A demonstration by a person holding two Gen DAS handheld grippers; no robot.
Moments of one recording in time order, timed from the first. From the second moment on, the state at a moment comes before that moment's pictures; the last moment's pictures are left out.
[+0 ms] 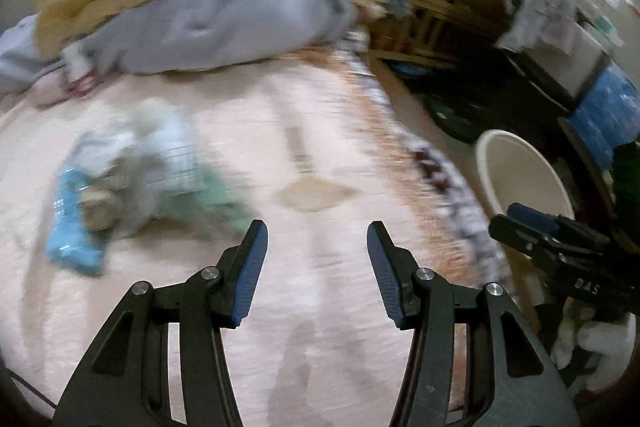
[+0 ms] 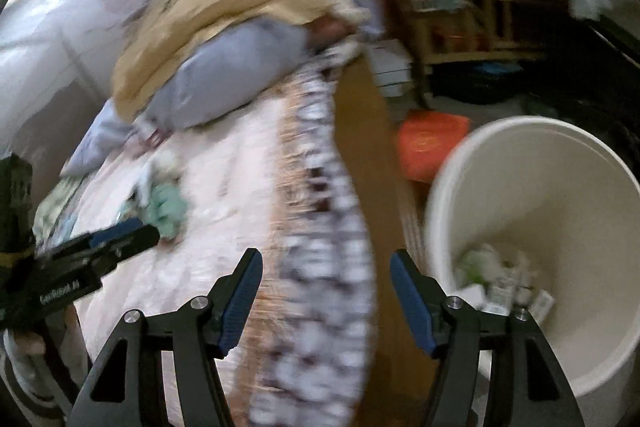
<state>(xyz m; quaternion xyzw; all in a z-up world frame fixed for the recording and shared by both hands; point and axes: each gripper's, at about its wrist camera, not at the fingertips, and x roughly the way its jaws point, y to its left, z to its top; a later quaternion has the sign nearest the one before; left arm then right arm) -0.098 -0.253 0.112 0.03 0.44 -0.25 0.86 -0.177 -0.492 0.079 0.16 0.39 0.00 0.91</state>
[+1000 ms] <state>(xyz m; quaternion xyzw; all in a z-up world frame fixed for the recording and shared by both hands) 0.001 -0.048 0.043 -0.03 0.50 -0.15 0.85 -0.024 -0.261 0.122 -0.01 0.40 0.21 0.89</state>
